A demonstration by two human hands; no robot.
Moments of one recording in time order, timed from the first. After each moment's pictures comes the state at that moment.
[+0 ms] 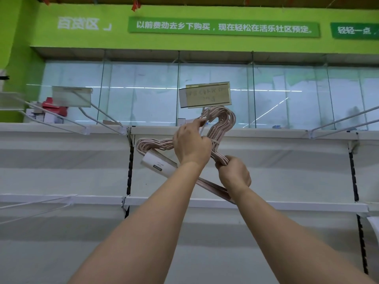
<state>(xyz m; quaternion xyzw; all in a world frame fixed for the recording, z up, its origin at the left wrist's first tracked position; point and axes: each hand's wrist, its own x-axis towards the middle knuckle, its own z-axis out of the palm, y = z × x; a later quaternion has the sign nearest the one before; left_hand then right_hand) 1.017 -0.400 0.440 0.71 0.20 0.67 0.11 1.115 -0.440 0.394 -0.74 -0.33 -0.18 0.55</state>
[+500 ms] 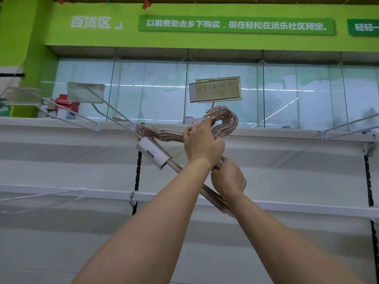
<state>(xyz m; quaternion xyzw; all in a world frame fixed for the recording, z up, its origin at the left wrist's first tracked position) 1.015 -0.403 0.439 0.74 0.19 0.64 0.09 1.086 -0.426 0.380 -0.75 -0.38 -0.22 0.50</state>
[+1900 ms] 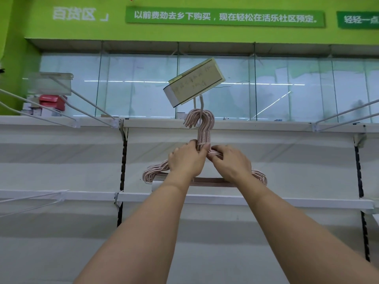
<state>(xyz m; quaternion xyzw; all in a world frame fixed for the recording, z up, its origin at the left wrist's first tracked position) 1.061 -0.348 0.410 0.81 0.32 0.49 0.06 1.154 -0.435 0.404 -0.75 -0.46 -0.29 0.37</state>
